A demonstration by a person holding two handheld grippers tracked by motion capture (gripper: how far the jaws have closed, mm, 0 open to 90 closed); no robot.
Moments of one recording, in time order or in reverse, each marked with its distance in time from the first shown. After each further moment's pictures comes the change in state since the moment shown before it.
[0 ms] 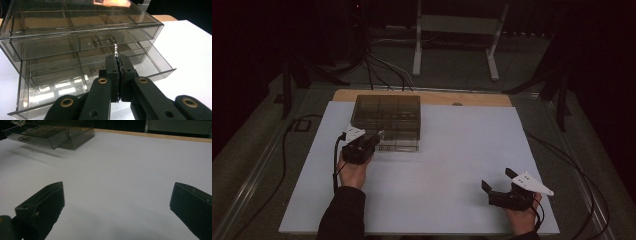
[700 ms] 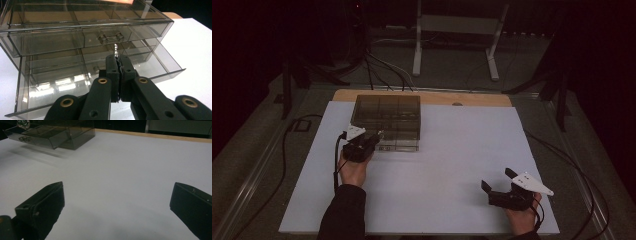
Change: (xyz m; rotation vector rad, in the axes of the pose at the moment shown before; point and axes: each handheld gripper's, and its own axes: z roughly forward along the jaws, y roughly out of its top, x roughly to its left) left arm 0.007 -0.002 0.010 0.027 0.009 -0.024; right arm 0.000 0.000 0.000 0.000 0.002 -0.001
